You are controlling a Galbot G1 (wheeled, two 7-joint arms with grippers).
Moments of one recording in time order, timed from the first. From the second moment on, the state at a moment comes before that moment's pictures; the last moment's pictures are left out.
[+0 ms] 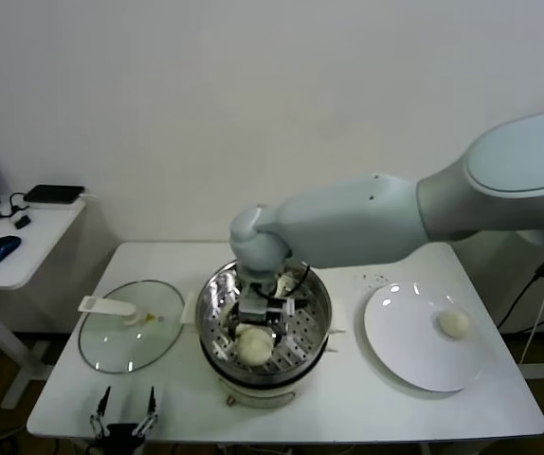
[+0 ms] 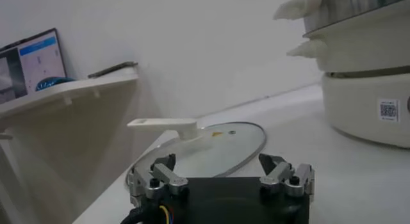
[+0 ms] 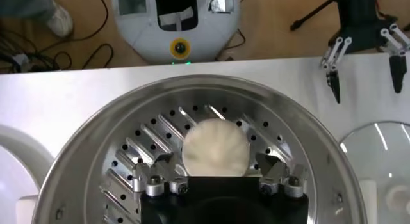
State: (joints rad) left arm 1.65 -1.61 -0.80 -1.62 0.21 -0.46 0.01; right arm 0.84 1.44 -1.71 1.48 0.31 0.32 -0.94
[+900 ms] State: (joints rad) left arm 1.65 -1.61 -0.79 -1.61 0.23 -0.45 0.02; right arm 0.96 0.93 -1.96 1.24 0.42 0.19 -1.14
